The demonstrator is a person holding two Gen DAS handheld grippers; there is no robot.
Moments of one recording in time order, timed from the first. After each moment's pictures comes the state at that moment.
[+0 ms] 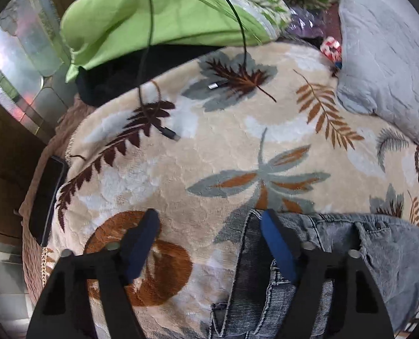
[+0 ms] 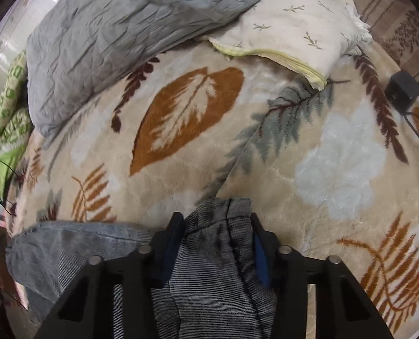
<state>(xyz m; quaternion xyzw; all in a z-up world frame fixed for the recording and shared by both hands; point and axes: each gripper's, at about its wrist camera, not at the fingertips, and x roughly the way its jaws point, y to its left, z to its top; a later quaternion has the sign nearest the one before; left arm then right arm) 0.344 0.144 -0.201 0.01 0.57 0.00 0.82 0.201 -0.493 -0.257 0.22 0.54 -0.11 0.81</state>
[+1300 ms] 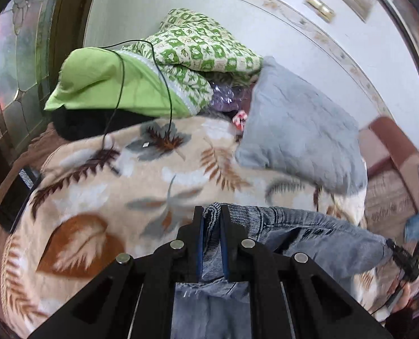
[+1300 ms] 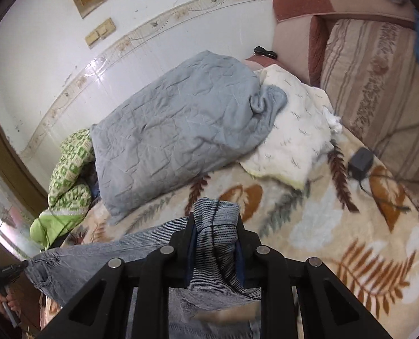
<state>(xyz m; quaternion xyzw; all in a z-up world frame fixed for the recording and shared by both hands) 0.249 0.161 -0.091 -0.13 0.41 -0.16 0.89 0.086 -0.476 -0.118 0.26 0.31 -0.11 0.91</state>
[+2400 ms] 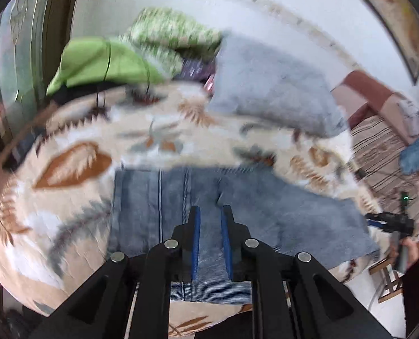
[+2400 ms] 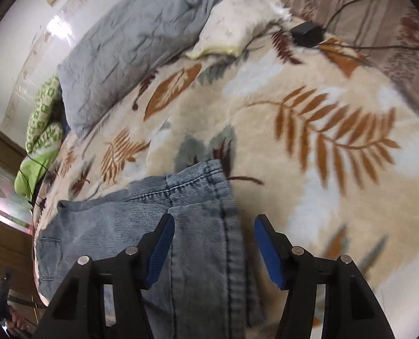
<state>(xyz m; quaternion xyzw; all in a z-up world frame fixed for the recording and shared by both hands) 0.105 0.129 -0.153 -0.06 0.41 -0.19 0.89 0.006 -0.480 -0.238 0.29 0.47 -0.10 0.83</state>
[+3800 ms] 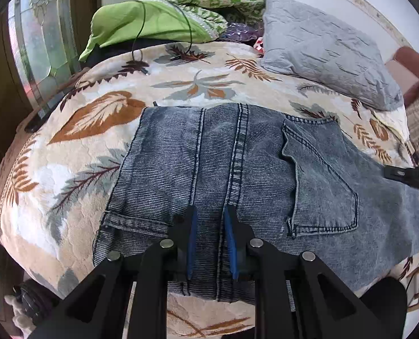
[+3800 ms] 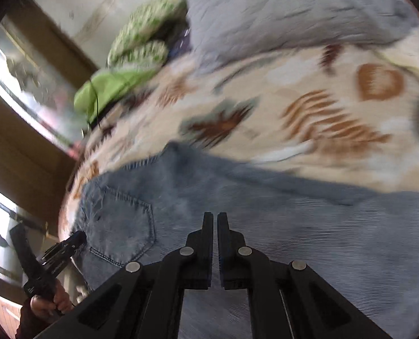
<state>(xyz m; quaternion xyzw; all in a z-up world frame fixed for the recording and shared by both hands) 0.106 0.119 -0.221 -0.01 0.45 -0.07 0.89 0.138 -0.209 -0.230 0.17 0.50 0.11 0.84</state>
